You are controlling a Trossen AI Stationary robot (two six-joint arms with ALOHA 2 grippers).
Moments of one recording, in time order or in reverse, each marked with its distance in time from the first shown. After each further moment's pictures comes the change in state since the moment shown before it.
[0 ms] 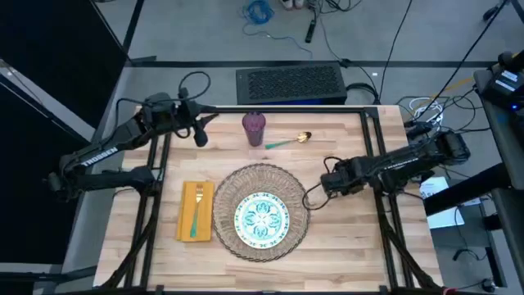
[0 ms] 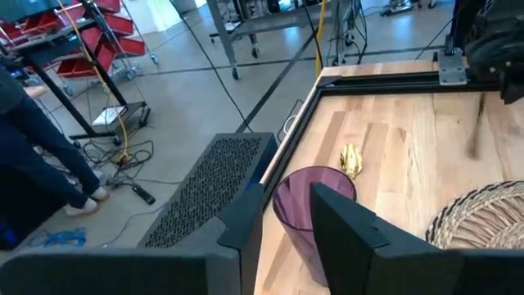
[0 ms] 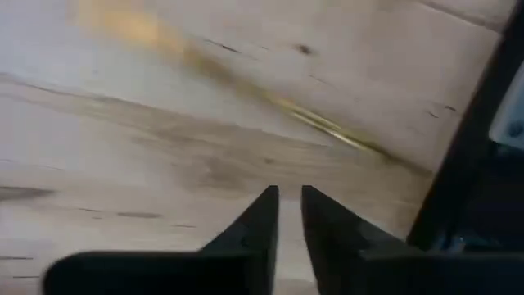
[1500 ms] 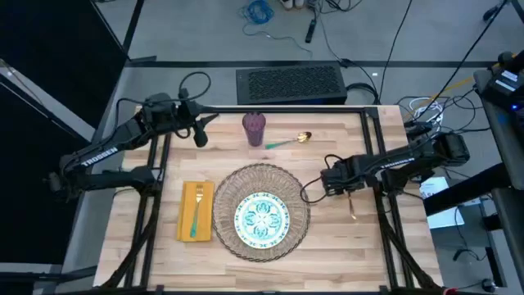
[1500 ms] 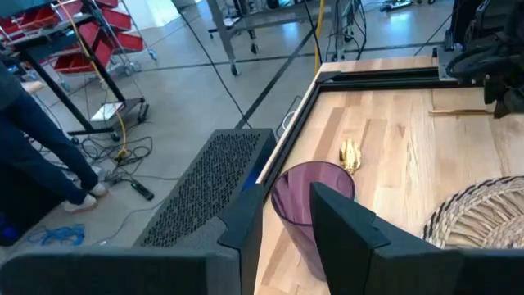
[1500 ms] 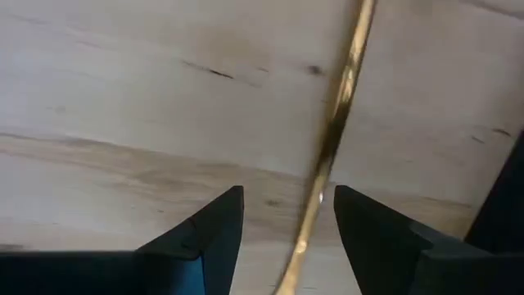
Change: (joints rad) left arm 0.000 0.000 0.000 -0.017 0.000 -0.001; right arm -0.042 0.001 -0.120 0.102 -0.013 0.026
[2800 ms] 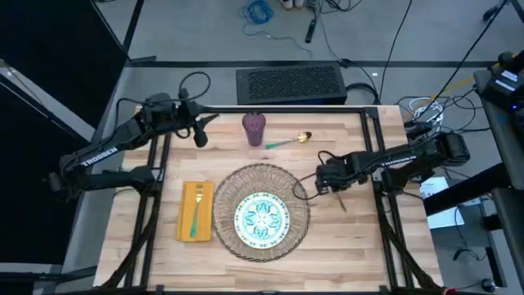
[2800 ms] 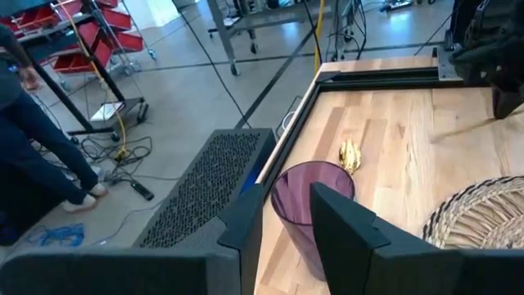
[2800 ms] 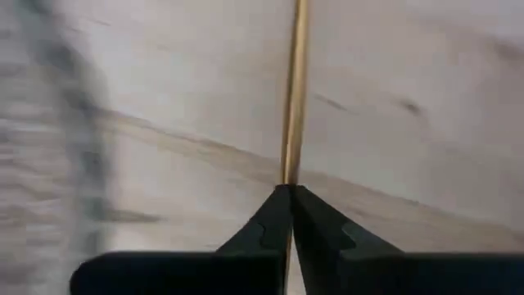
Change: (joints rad) left arm 0.000 0.000 0.000 0.001 0.000 0.000; right arm -0.016 0.000 0.172 0.051 0.027 -0.163
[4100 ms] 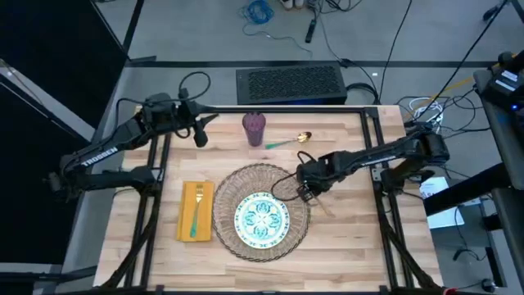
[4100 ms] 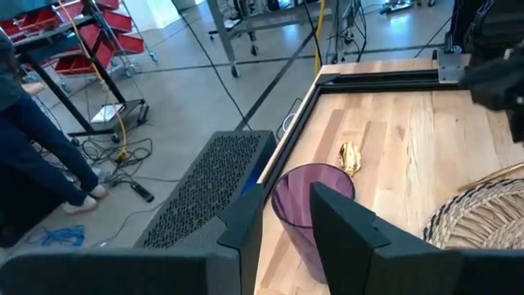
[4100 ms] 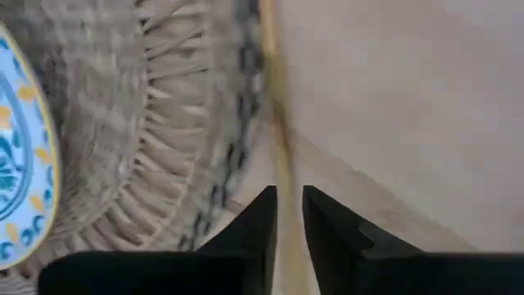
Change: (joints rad) left arm 0.000 0.000 0.000 -0.002 0.001 -0.003; right arm 0.003 0.252 0.153 0.142 -0.109 -0.187
